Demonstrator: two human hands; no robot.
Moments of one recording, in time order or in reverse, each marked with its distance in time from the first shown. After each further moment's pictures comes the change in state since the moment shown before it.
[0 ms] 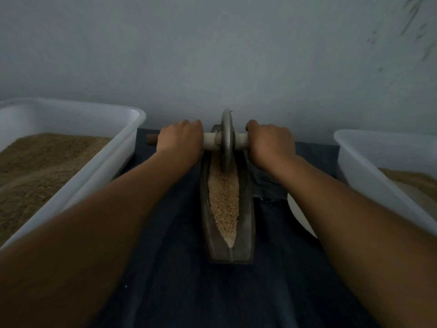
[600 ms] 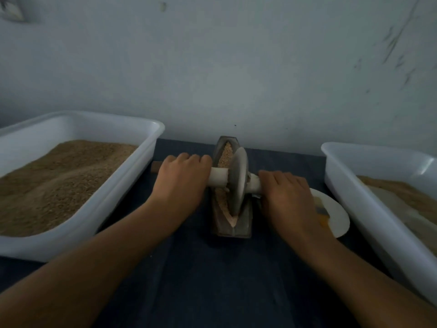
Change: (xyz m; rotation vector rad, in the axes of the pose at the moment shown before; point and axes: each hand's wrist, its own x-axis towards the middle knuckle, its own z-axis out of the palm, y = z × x) left_hand -0.121 0.004 -0.041 0.113 0.195 0.178; right_hand -0.141 -0.010 -0.044 0.106 0.164 -0.084
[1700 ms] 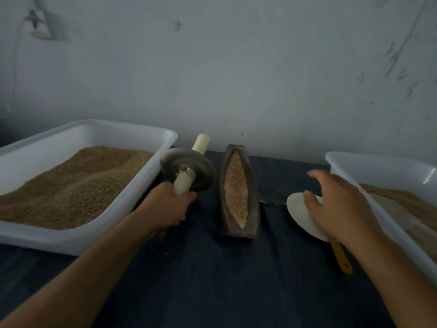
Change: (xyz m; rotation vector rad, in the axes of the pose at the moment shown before) left_hand -0.045 -0.039 0.010 -1.097 -0.384 -0.745; right_hand -0.013 0.037 -0.068 0.168 -0.198 0.398
